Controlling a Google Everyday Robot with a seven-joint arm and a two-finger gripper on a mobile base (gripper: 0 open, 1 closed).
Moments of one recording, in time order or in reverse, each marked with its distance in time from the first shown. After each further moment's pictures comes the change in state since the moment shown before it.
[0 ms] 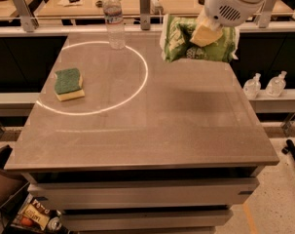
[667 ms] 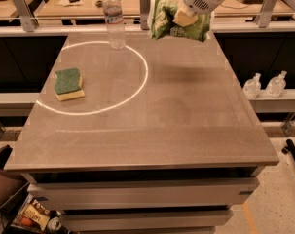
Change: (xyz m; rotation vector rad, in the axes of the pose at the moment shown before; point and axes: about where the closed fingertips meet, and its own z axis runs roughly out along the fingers) arm -0.047 -0.079 0.067 0.127 -0.098 -0.031
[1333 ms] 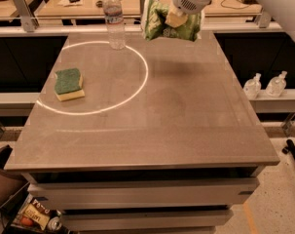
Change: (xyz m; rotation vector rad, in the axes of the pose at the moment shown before) arm -0.008 -0.007 0.032 -0.019 0.022 -0.006
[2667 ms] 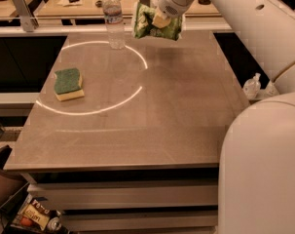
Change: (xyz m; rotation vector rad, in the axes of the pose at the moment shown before) arm -0.025 -0.032 0.099 -0.028 -0.082 -0.003
